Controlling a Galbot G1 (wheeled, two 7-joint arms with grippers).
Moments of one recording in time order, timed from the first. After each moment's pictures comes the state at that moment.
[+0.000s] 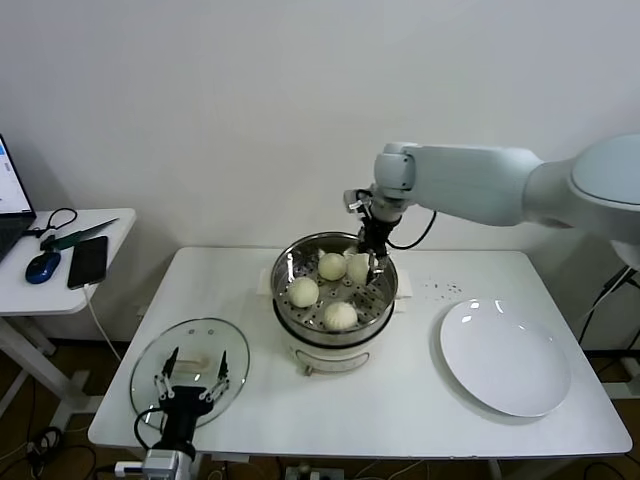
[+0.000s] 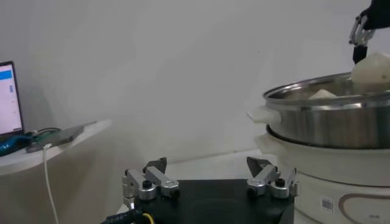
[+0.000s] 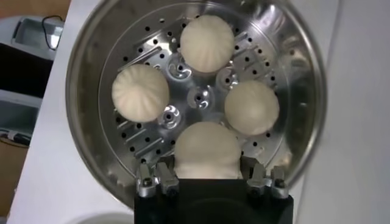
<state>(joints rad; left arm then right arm) 1.68 -1.51 -0.58 -2.03 0.12 -0.04 -0.04 0.75 1.32 -1.78 0.99 0.82 -0.26 -1.04</state>
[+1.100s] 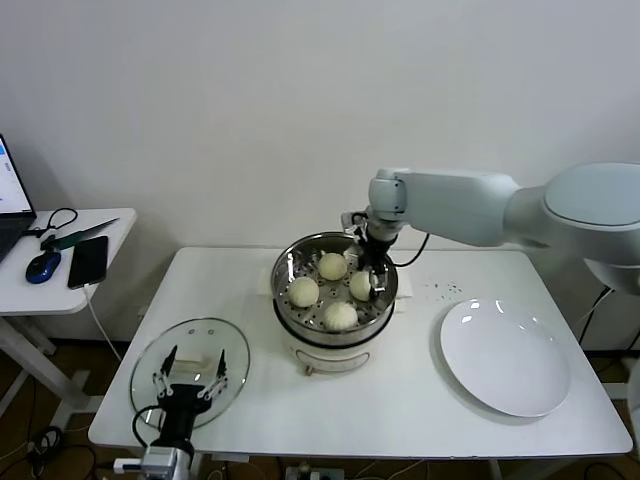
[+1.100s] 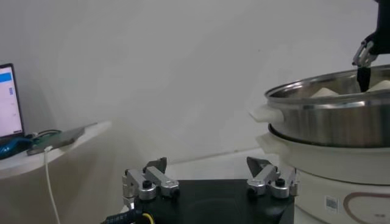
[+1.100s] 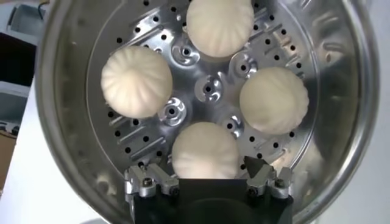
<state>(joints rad) 1.67 -1.50 -0.58 -2.03 0.12 -0.04 -0.04 0.69 1.31 -1.74 0.98 0.76 -0.27 -1.02</state>
